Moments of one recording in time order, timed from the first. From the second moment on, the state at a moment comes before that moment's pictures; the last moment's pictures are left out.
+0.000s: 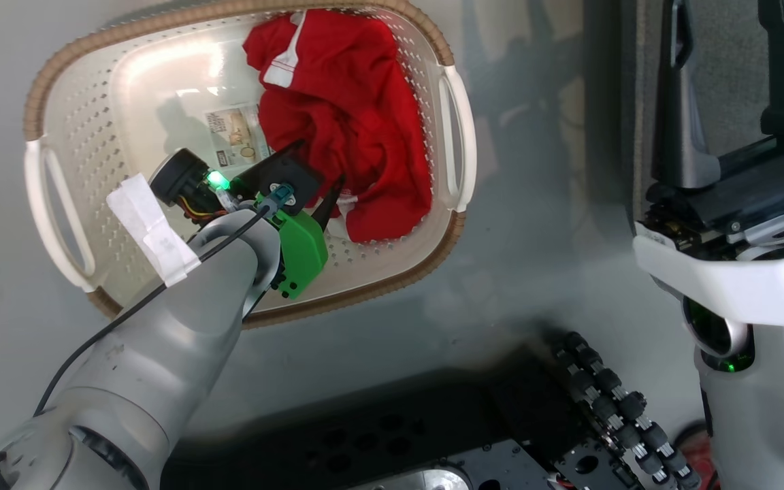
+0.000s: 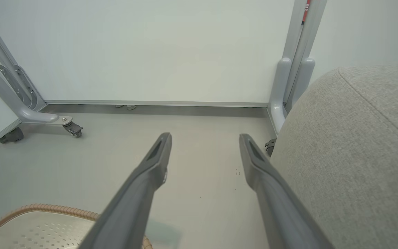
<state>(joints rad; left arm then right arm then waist) -1.01 0.11 -1.04 1.11 -0.44 -0.13 -0.26 -0.48 -0.06 0.09 -0.34 0.16 0.13 -0.26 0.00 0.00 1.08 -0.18</state>
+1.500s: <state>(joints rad) -1.00 0.09 -1.12 1.00 -0.56 -0.06 -0.26 -0.48 -0.05 0.07 -0.40 0.20 0.13 -0.26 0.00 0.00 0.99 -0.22</state>
